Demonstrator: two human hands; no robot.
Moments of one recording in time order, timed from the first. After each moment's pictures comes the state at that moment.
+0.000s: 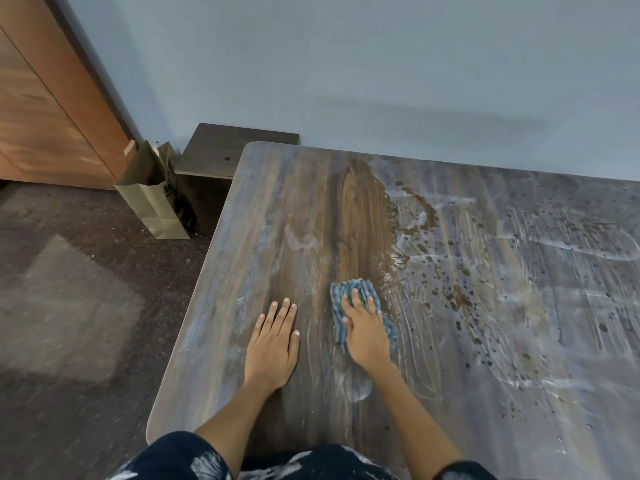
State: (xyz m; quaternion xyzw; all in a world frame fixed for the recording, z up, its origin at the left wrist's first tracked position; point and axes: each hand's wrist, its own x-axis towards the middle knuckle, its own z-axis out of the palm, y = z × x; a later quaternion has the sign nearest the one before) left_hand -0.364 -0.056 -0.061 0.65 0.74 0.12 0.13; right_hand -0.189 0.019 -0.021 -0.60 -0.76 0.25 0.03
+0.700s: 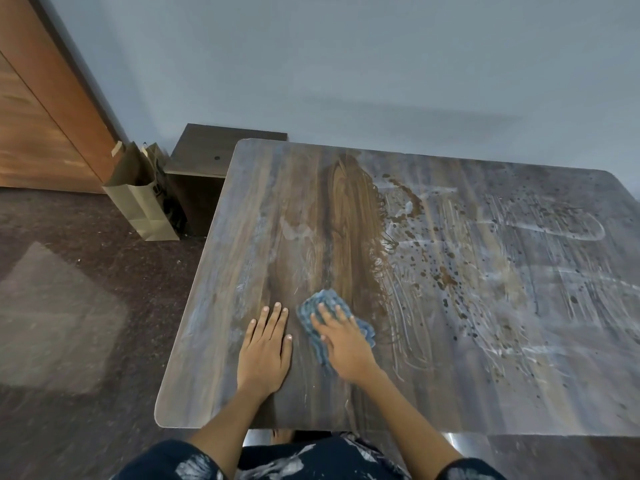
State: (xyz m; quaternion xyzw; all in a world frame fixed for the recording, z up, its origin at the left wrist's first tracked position) left_hand -0.366 -0.099 -0.058 0.65 0.73 0.14 0.13; right_hand -0.195 -0.039 -0.033 -0.48 -0.85 0.21 0.00
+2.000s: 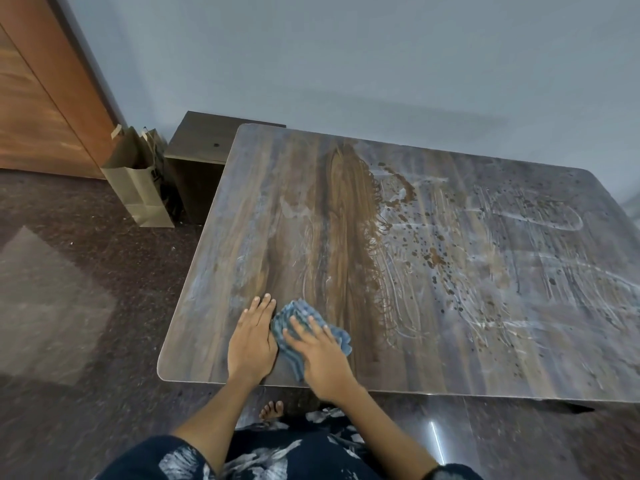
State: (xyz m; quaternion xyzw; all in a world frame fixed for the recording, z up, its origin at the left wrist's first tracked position) left_hand -0.363 -0.142 -0.057 0.61 0.75 0.22 0.17; right_hand -0.202 -0.119 -0.048 -0.42 -0.88 0.23 0.00
